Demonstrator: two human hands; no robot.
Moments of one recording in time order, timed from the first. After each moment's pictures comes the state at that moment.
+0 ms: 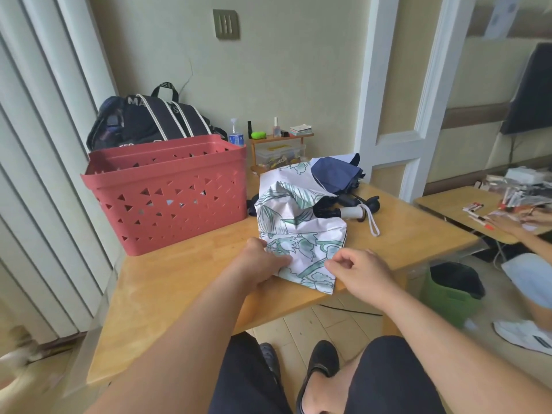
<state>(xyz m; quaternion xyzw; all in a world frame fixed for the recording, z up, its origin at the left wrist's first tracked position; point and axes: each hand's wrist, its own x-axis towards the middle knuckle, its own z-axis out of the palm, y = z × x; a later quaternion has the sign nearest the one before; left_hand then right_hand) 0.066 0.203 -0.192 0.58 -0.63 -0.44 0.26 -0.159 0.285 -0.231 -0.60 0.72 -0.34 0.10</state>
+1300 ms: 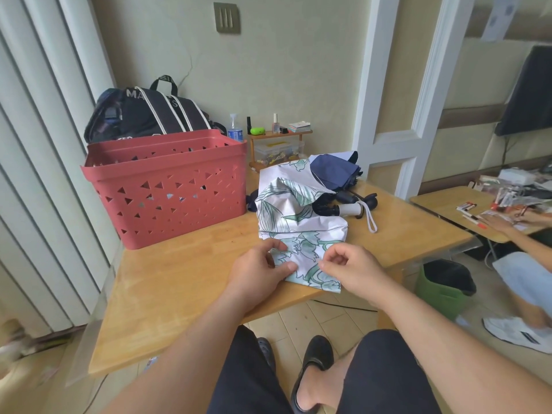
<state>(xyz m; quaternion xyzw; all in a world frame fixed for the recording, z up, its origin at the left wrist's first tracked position) 0.082 0.225 -0.220 0.50 -0.76 -0.28 0.30 -0.148 0.286 -0.229 -0.59 0.66 -0.41 0.21</state>
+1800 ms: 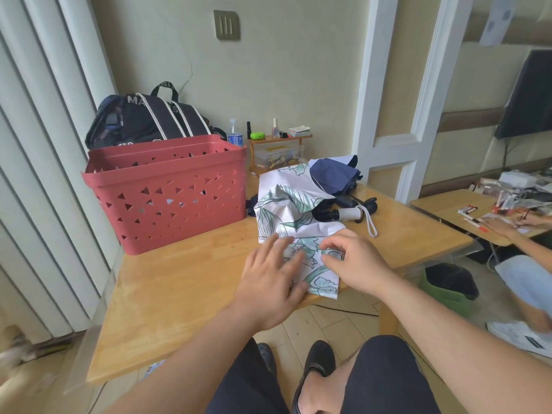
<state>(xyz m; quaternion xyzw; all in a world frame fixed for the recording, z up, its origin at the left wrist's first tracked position) 0.074 0.242 -0.230 0.37 -0.90 0.07 0.19 -0.159 0.266 -0.216 -0.66 0.66 -0.36 0.07</state>
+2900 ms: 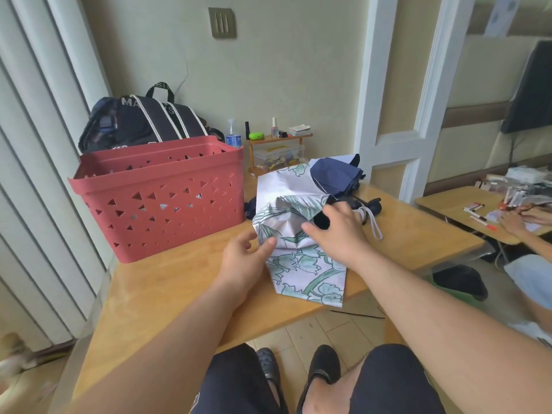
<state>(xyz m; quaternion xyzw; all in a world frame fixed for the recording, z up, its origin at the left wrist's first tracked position) 0.074 0.177 -0.217 0.49 -0.61 -0.43 0.46 -0.141 0.211 -0.181 -0.59 0.74 -0.33 0.05</state>
